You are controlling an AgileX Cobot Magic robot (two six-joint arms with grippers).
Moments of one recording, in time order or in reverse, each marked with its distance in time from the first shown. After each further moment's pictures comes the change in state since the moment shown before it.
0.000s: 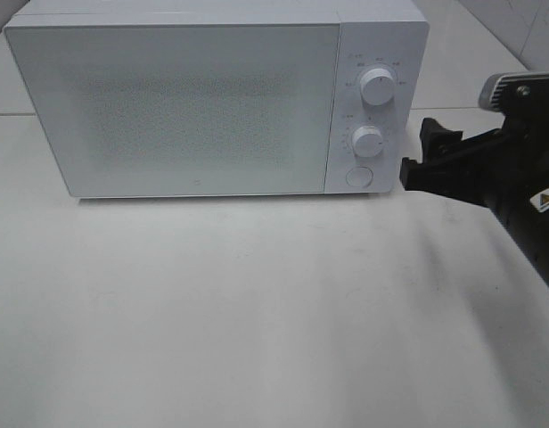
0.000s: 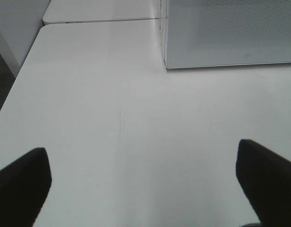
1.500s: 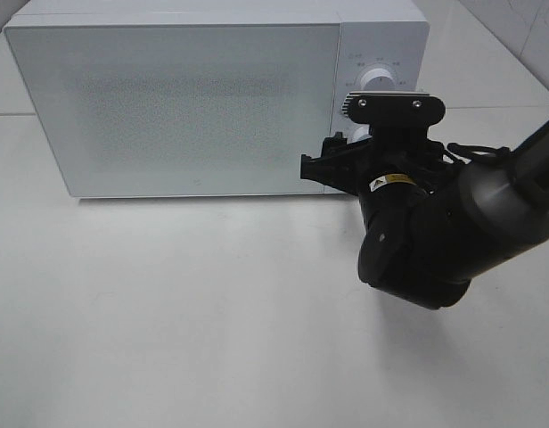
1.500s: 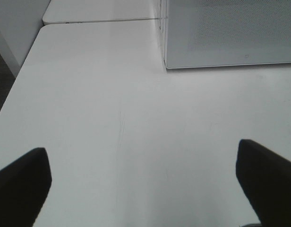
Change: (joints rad) left arm 0.000 0.000 0.000 0.000 -0.001 0.000; right arm 0.051 0.469 -0.430 0.178 -0.014 0.016
